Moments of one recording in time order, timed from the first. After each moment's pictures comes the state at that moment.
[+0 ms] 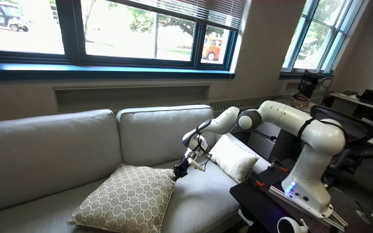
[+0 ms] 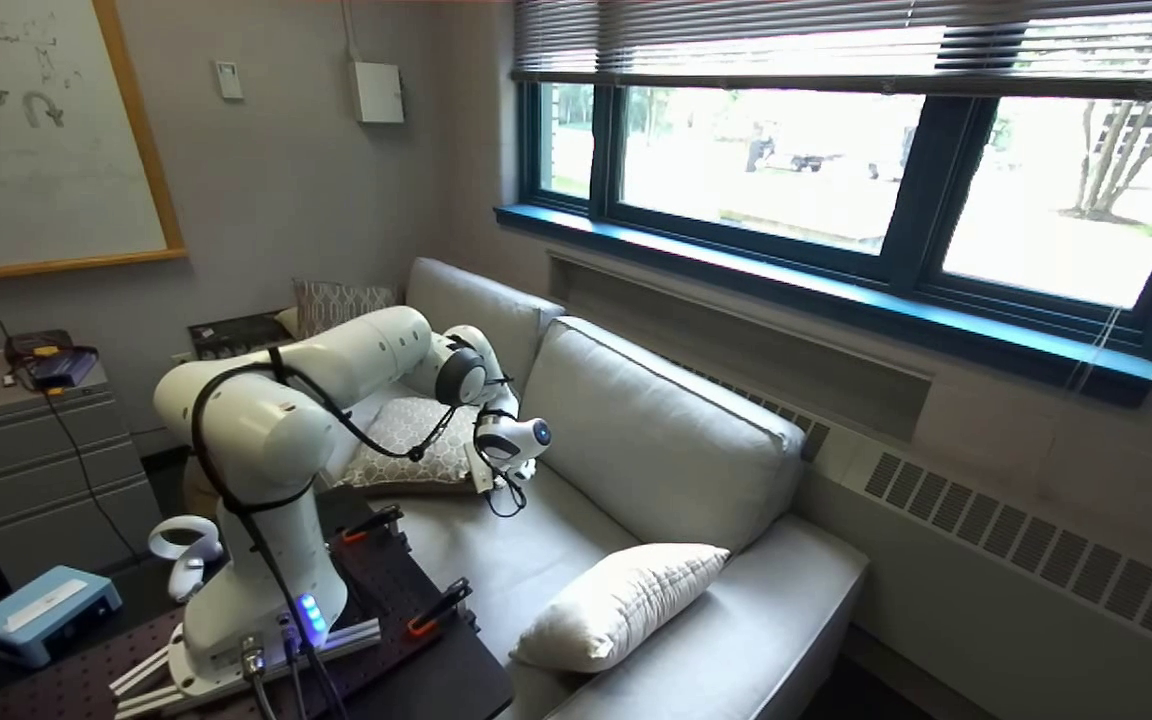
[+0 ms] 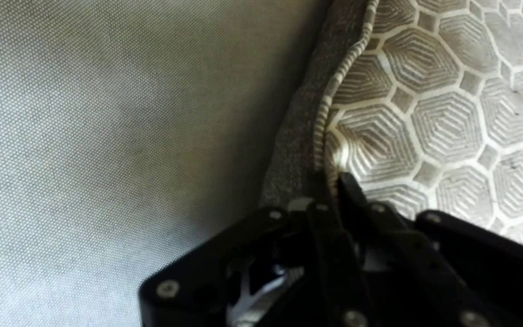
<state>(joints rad) 0.33 1.48 0.13 -1.17 1.05 2.37 -0.48</state>
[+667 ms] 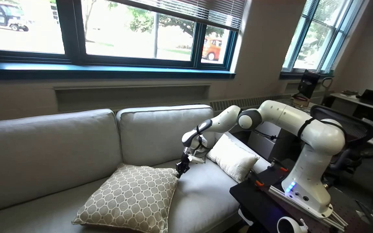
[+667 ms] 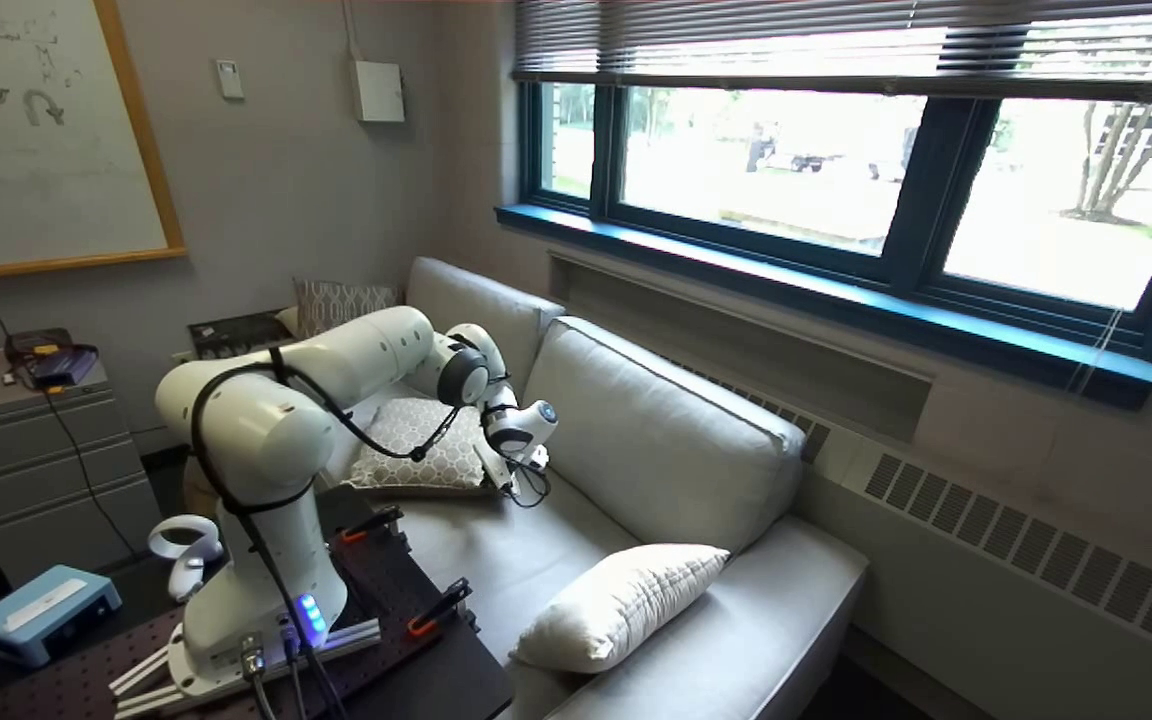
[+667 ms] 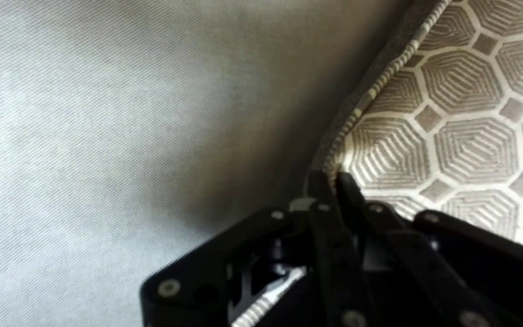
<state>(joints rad) 0.31 1.47 0.12 -1.14 0.68 2.42 -0.31</state>
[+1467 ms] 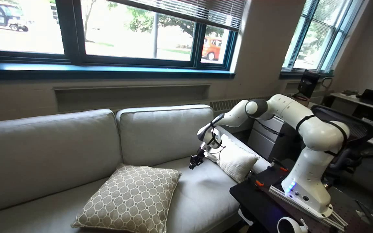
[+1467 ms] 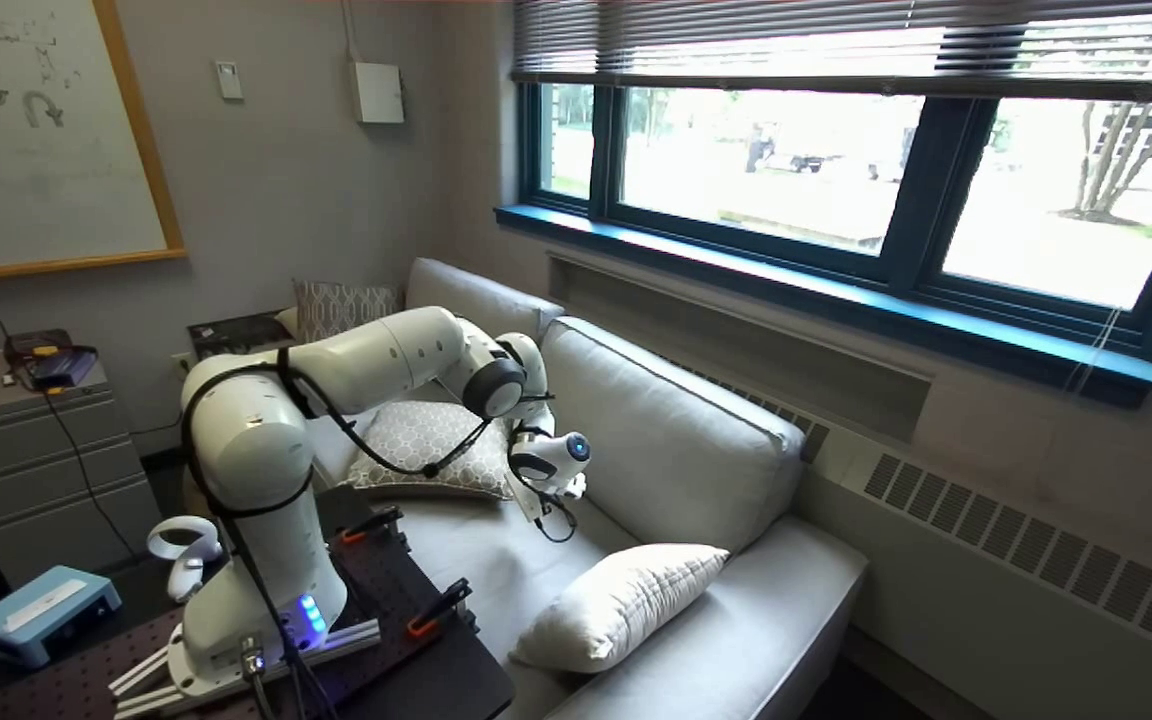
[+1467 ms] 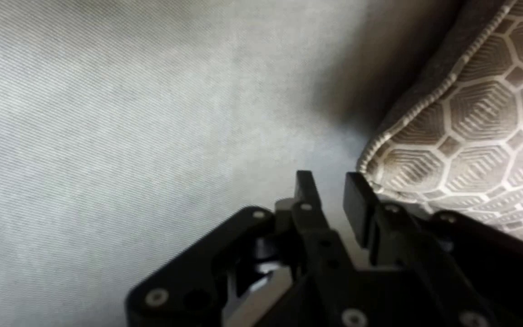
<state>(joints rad) -0.02 1.38 0.27 -1.41 0.76 2.67 -0.65</state>
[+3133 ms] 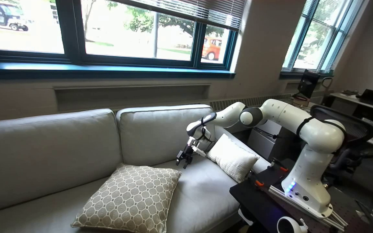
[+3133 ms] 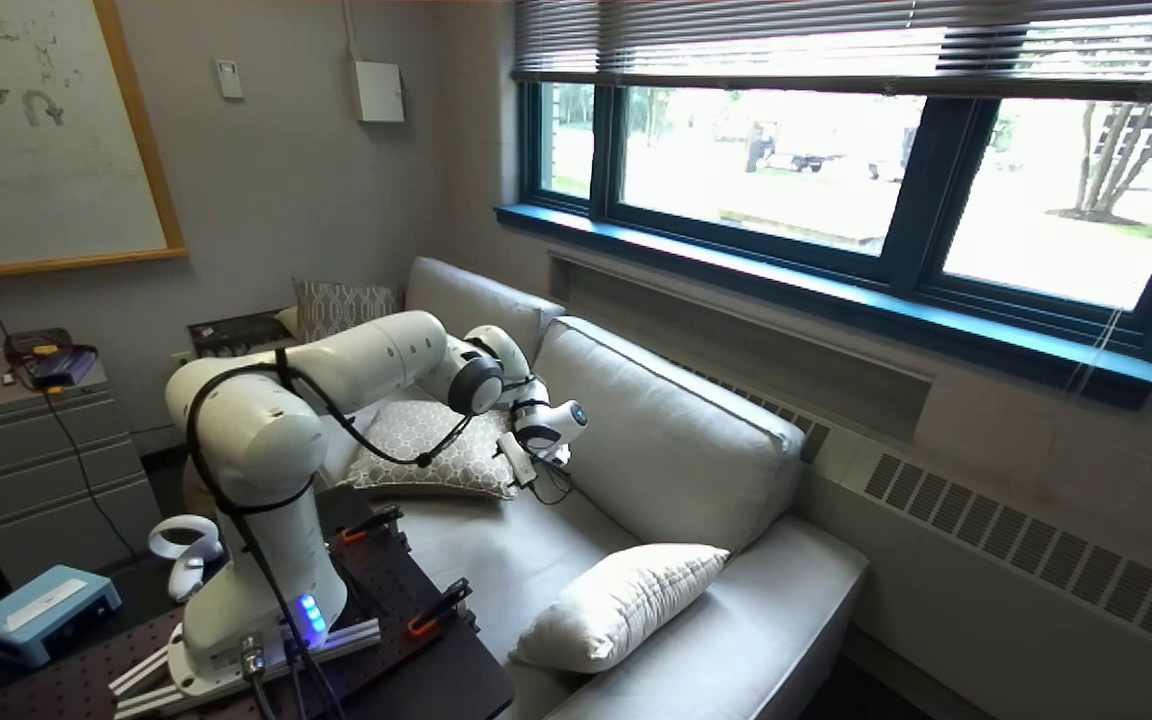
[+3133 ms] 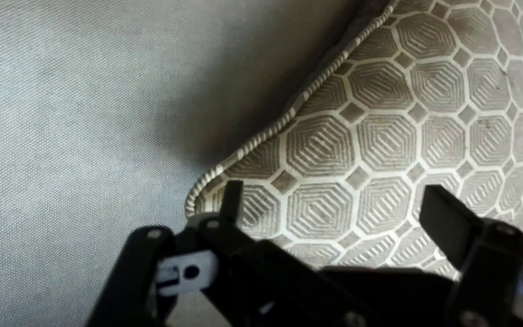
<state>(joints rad) 0.19 1.47 0.15 -1.05 0.70 2.24 -0.43</state>
